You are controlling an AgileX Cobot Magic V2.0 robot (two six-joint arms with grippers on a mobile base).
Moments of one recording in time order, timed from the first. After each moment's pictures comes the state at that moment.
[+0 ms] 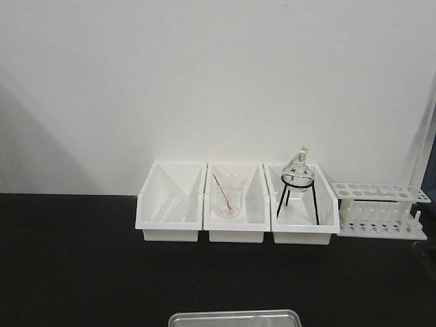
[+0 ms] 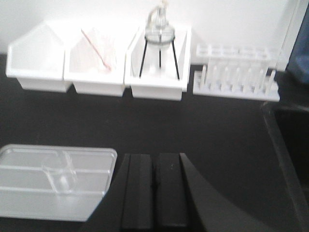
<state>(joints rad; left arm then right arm) -0.04 -0.02 0.03 0.06 0.37 0.02 0.35 0.44 -0.52 -0.45 0.51 0.53</state>
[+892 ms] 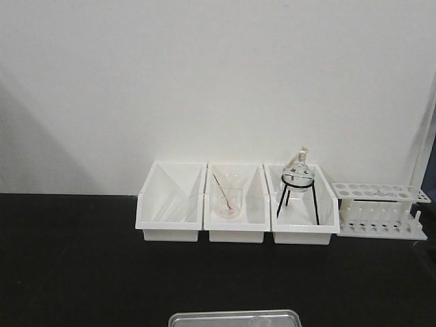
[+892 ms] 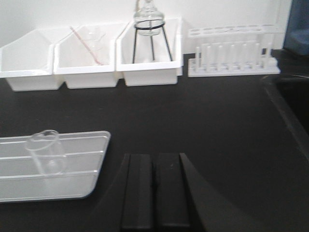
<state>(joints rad) -0.04 -0.02 0.03 0.06 0.37 0.02 0.09 0.17 -0.06 -0.08 0.19 0.22</state>
